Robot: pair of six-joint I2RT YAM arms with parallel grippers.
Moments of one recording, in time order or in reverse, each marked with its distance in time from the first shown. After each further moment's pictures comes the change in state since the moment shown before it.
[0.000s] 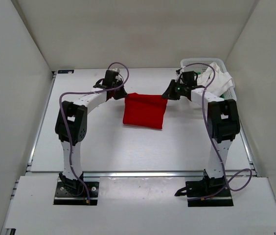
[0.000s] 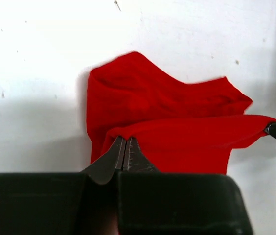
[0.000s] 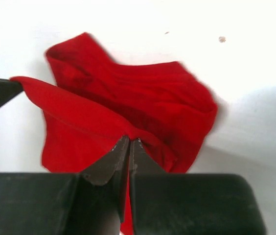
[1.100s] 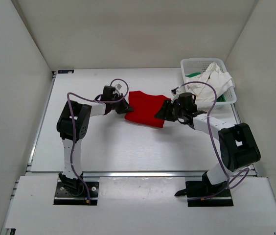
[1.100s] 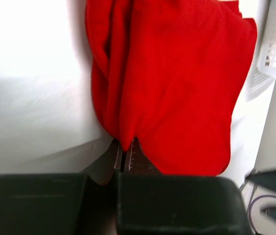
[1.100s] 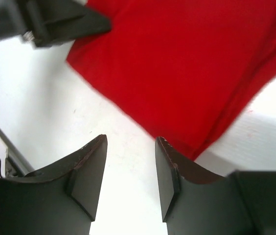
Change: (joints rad) left arm 0.031 0.063 -0.312 0.367 0.363 -0.121; right arm 0.161 -0.422 -0.567 0.227 0.052 0.049
